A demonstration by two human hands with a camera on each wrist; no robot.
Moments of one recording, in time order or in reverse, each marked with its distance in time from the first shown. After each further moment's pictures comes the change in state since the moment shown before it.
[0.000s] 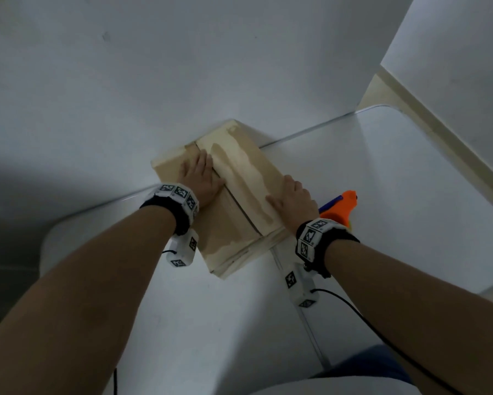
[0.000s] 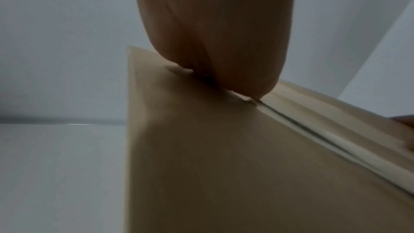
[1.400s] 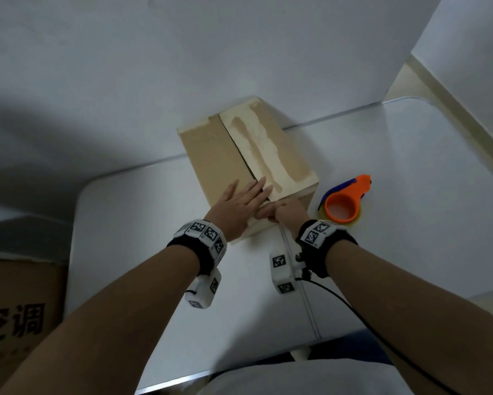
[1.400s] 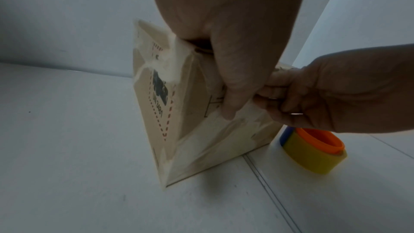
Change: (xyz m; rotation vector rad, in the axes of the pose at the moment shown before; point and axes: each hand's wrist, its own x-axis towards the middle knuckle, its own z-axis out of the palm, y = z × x) left_hand -0.127 0.064 0.071 0.339 0.155 0.344; right_hand -0.068 -0.004 0.026 0.856 -0.468 0.069
